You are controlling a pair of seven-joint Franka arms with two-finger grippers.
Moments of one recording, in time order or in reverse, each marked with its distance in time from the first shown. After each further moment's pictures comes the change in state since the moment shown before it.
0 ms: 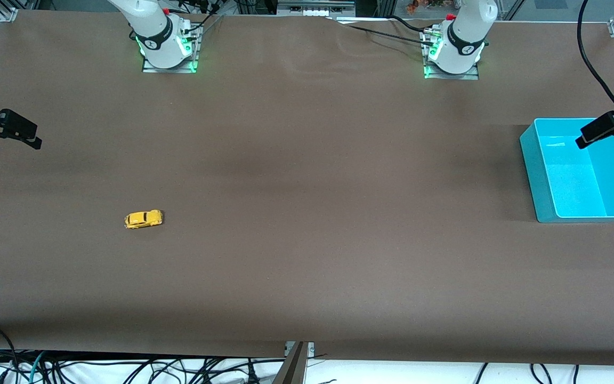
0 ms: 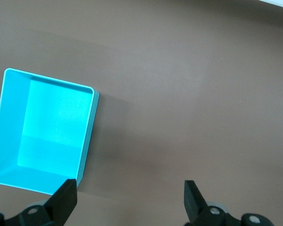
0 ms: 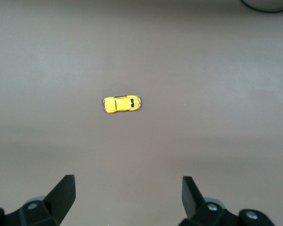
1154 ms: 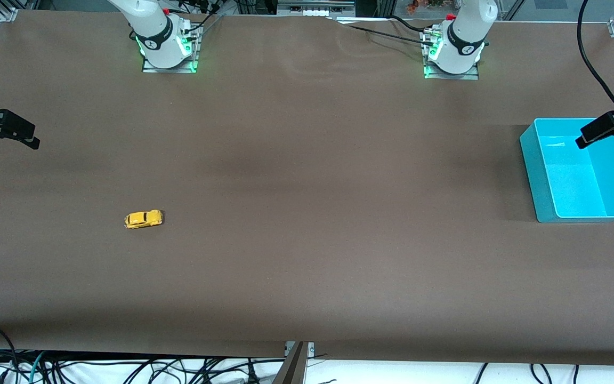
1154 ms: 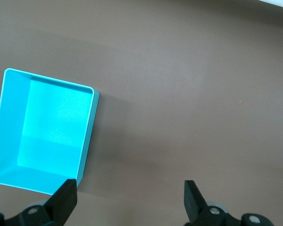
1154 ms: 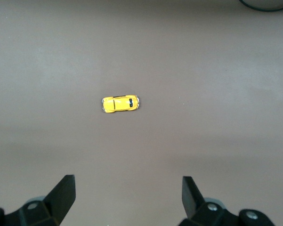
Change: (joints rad) left arm 0.000 0.000 0.000 0.000 0.000 0.000 0.000; right arm -0.005 0.003 -0.002 0.000 0.000 -0.001 0.000
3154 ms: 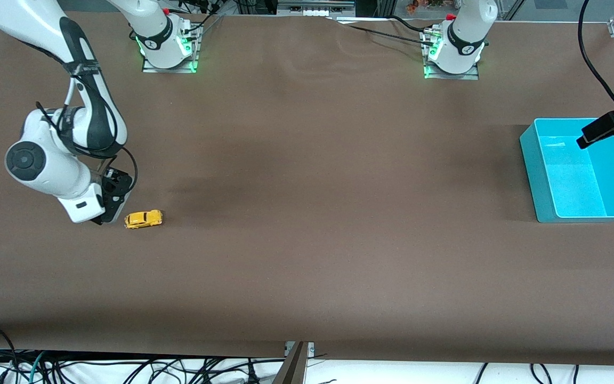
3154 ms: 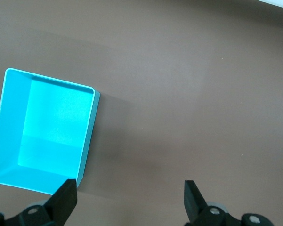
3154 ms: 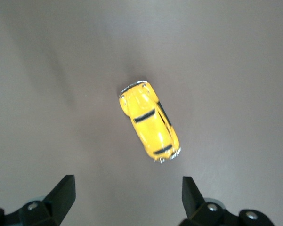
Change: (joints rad) left arm 0.000 0.000 0.003 0.000 0.000 0.000 0.000; right arm 0.071 0.324 0.016 -0.408 -0.056 0.671 -1.114
